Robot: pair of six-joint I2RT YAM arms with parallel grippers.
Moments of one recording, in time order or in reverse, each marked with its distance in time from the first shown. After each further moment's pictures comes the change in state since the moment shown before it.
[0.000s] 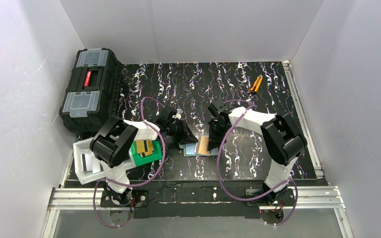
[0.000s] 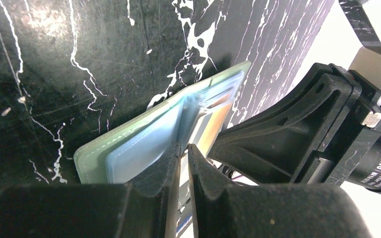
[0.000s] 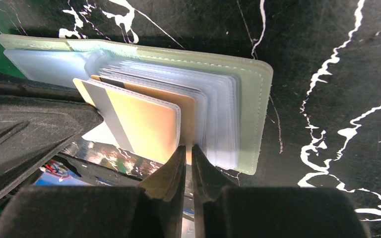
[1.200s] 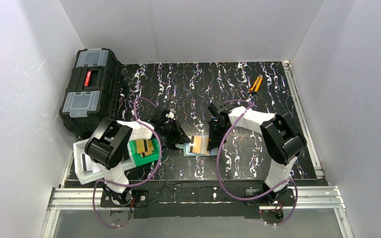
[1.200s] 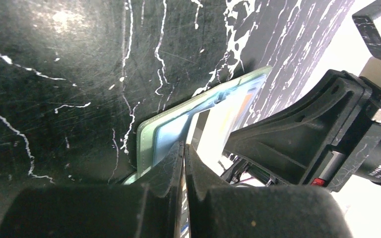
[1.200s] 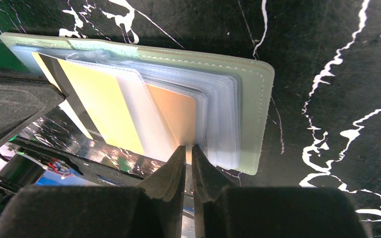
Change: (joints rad) left arm 0.083 -0.039 -0.032 -0.081 -0.004 0.058; right arm -0.005 0.008 0.005 -0.004 -0.014 0.000
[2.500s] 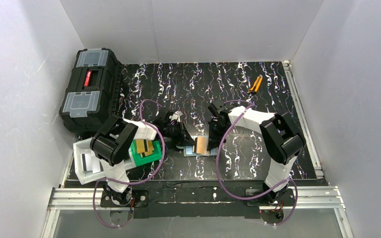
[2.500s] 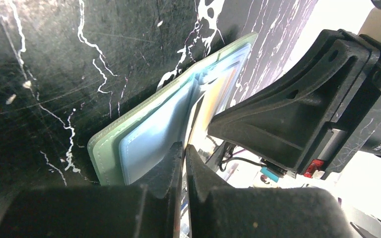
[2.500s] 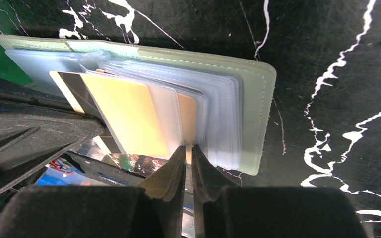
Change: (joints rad) left arm -0.040 0.066 0.000 0.102 0.153 -0.007; right arm -0.004 0.009 0.006 -0.005 -0.014 -0.003
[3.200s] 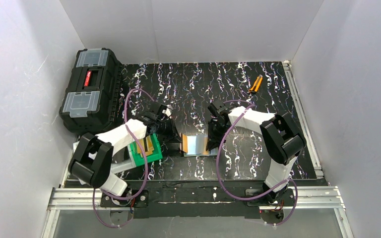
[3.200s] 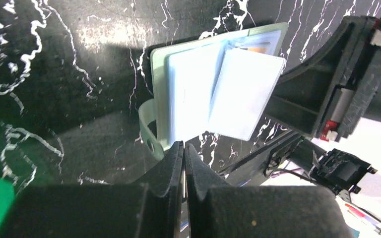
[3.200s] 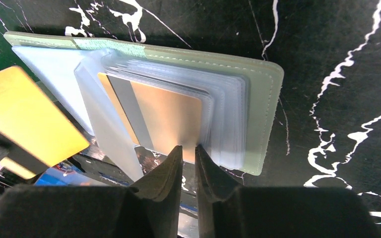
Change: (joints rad) left arm 0.022 -0.291 0.076 -0.506 -0.287 0.219; right arm 0.001 -0.007 -0.002 0.007 -0.003 0.001
